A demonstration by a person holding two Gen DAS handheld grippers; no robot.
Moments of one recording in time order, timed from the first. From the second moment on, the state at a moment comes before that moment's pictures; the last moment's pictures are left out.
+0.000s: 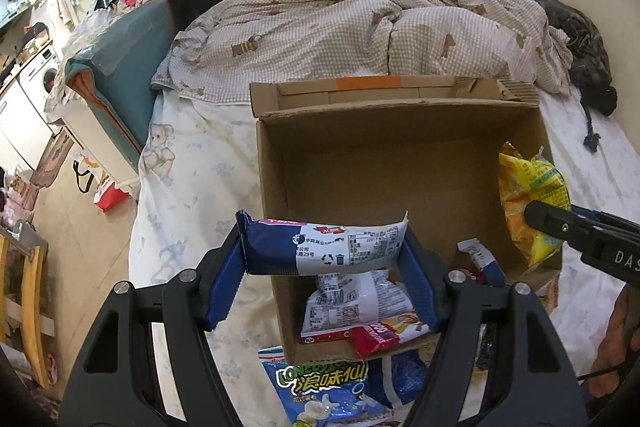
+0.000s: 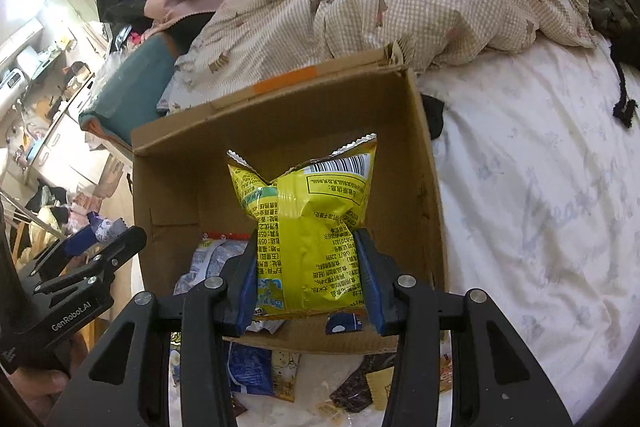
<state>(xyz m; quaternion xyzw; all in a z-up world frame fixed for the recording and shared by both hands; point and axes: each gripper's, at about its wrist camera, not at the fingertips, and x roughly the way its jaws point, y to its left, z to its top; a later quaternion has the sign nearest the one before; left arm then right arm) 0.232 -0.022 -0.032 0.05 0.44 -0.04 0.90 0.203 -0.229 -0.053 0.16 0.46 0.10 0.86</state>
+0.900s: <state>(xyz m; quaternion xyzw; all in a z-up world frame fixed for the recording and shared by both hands) 0.238 -0.023 -0.031 0.02 0.42 -0.06 0.91 0.215 -0.226 -0.062 0.18 0.47 0.10 0.86</state>
